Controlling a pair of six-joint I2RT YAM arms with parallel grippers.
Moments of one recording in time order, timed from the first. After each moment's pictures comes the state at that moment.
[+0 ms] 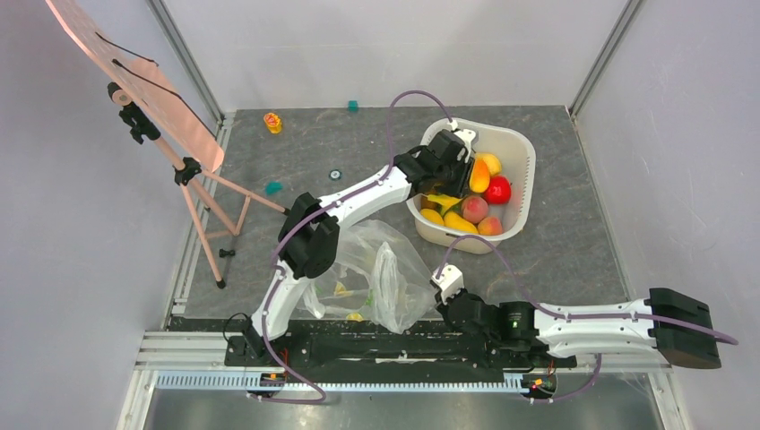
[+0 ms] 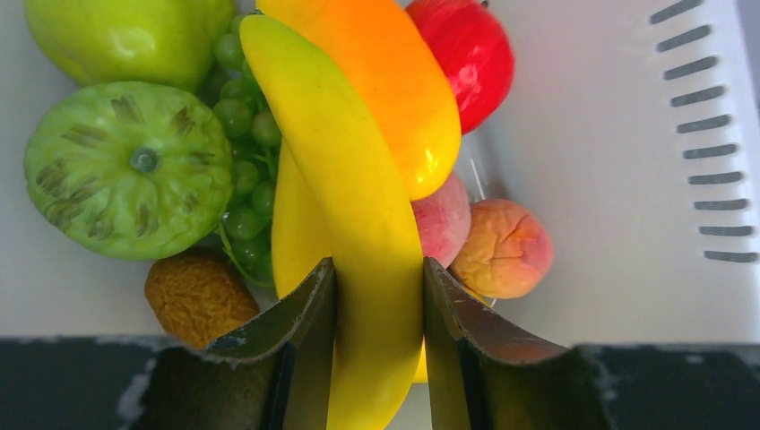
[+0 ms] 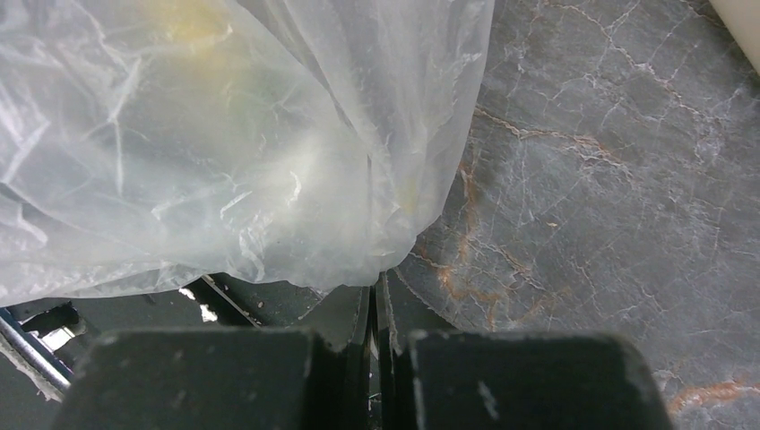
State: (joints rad) left arm -0.87 2.23 2.00 -0.43 0.05 -0.34; right arm 1.38 0.87 0.20 -0.07 0.49 0.44
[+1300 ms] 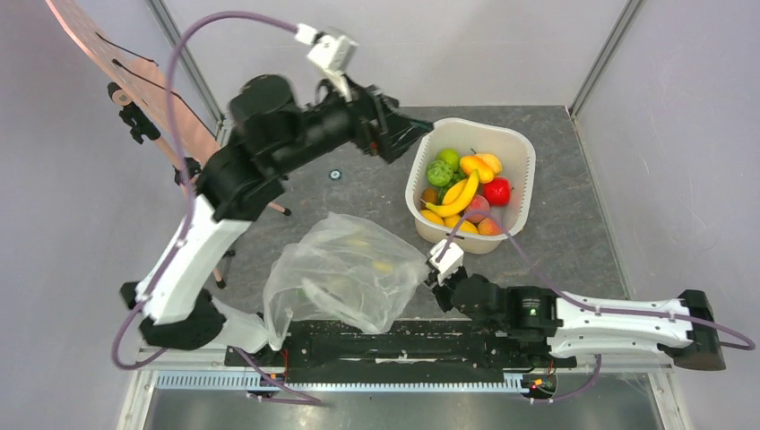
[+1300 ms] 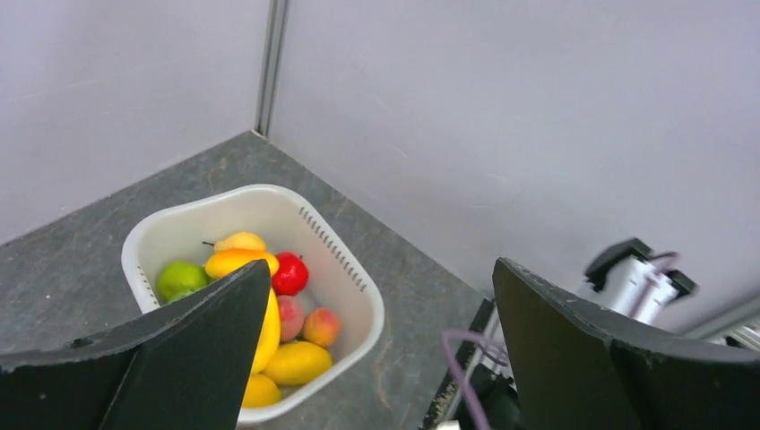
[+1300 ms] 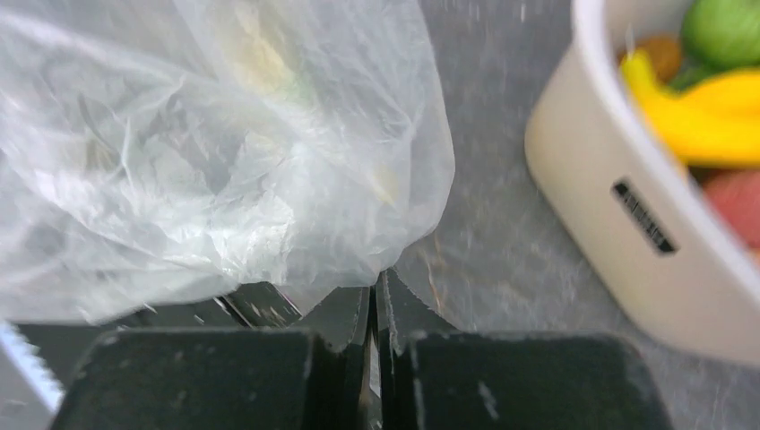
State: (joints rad) left arm -0.86 1.49 2.10 -0.58 0.13 -0.33; right arm 1.39 0.81 0.50 -0.27 0.58 0.28
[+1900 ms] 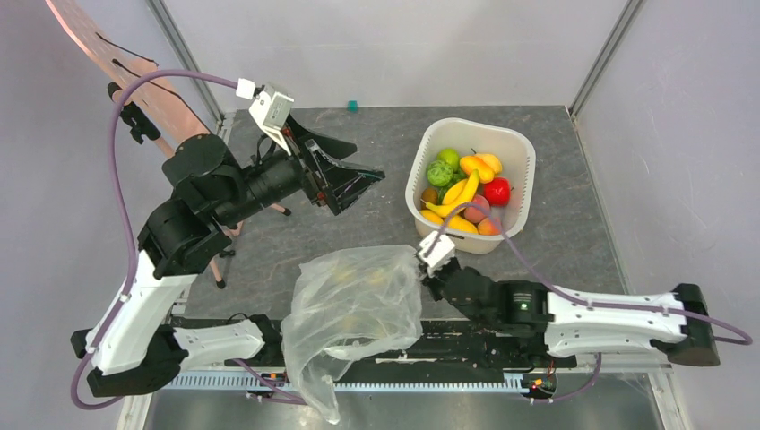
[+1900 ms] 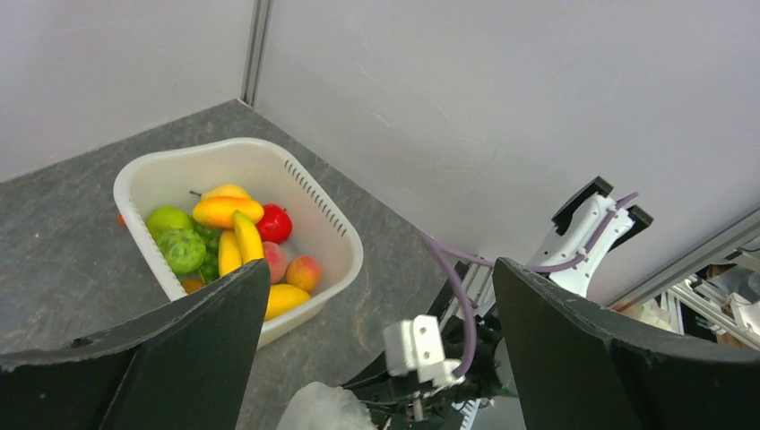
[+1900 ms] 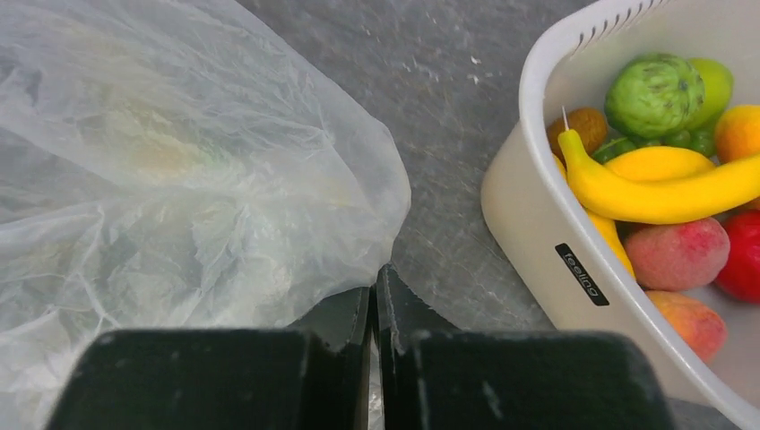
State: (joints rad) left arm -0.86 1.08 1.74 -0.56 0.16 -0.37; right arm 1.40 0.82 0.64 -0.20 0.65 0.16
